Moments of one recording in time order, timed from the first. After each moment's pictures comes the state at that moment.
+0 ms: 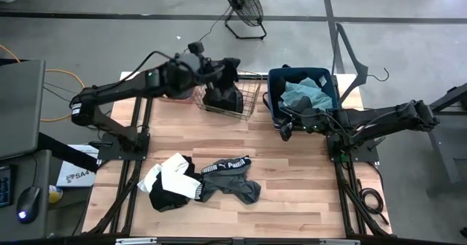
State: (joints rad) left arm 0.20 1.40 1.58 -0.46 -0.59 0.64; right arm 0.03 0.97 0.69 -0.28 0.52 0.44
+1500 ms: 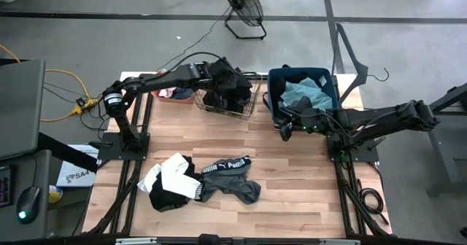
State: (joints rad) left arm 0.41 1.74 1.57 -0.75 -0.21 0.41; right arm 0.03 0.97 0.69 -0.28 0.52 0.44
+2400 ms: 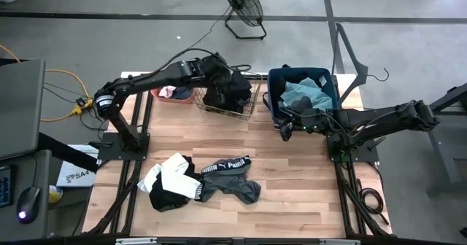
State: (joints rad) left arm 0.41 1.66 1.58 -0.77 -0.30 0.36; right arm 0.03 0.97 0.69 -0.29 0.52 0.44
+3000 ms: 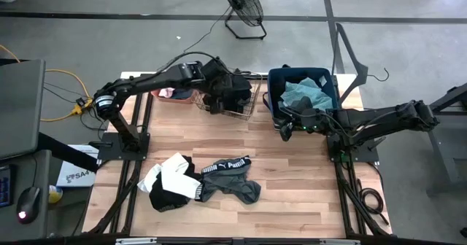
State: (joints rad) left arm 0.40 1.65 1.53 -0.79 0.00 0.31; right arm 0.03 0.97 0.69 -0.29 0.52 0.45
